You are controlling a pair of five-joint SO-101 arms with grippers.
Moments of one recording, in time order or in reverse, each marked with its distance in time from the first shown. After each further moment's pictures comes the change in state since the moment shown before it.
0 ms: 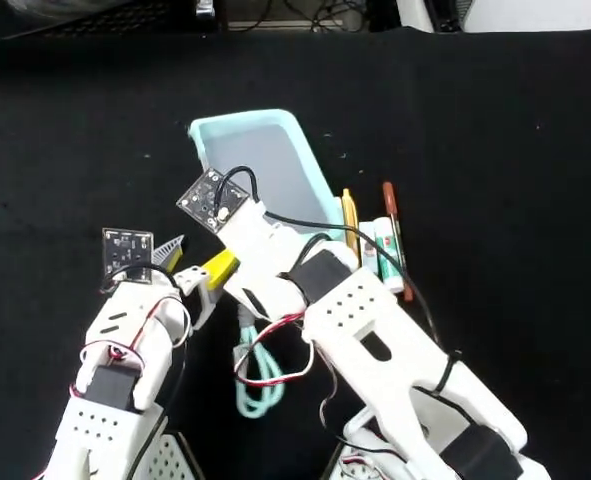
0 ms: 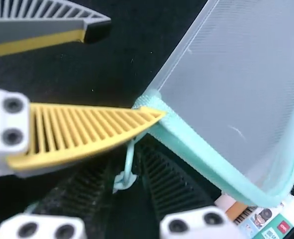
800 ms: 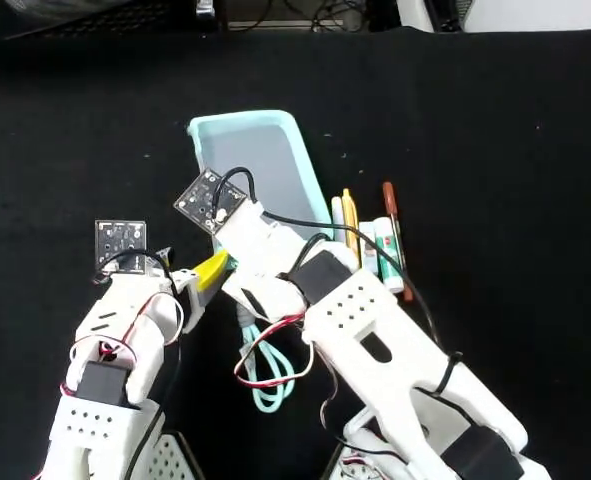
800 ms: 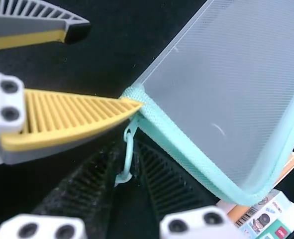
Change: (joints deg) left arm -3.9 1.3 -5.7 11.1 -0.4; right arm -0.1 0.0 -0.1 -0.1 1.4
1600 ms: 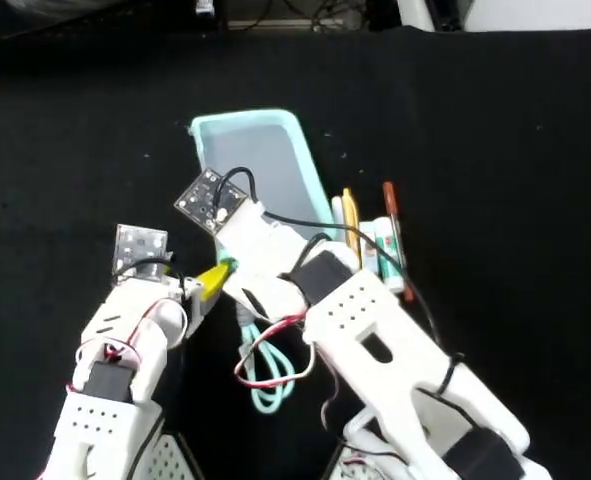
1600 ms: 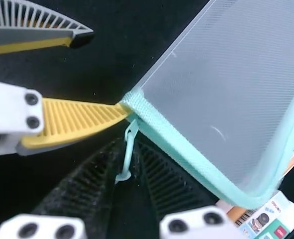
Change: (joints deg) left arm -0.1 0.0 5.5 -6.9 -8.8; right arm 0.0 -0.4 0.0 0.0 0.0
